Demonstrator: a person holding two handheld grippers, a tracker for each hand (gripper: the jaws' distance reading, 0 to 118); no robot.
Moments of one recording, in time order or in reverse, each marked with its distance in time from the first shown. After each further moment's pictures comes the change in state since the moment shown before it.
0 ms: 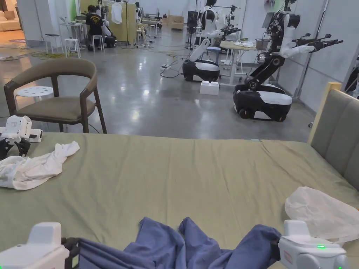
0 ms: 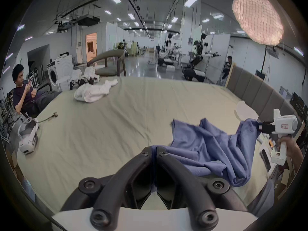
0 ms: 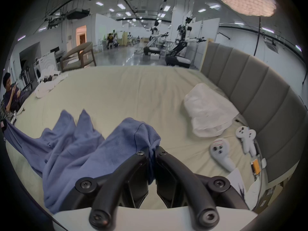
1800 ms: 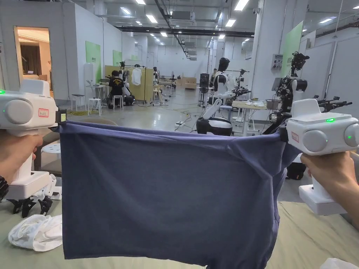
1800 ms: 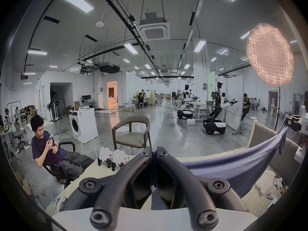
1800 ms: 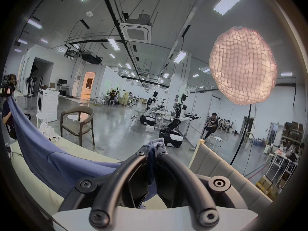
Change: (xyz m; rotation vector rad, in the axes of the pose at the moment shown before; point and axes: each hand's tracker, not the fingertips) left arm -0.075 0.356 0.064 0.453 0.215 -0.055; right arm -0.051 0.347 0.147 0.622 -0.073 0.149
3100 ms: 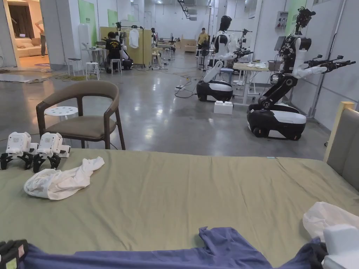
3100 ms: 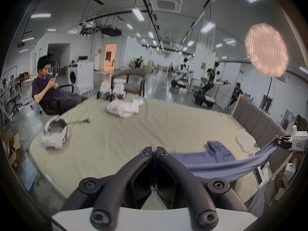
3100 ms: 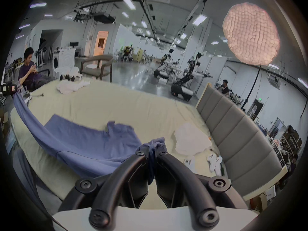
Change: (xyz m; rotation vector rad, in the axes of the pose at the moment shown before) left arm -0.046 -0.301 0.220 -0.389 -0.087 0.177; right arm -0.028 -0.254 0.248 -0.495 0.158 0.085
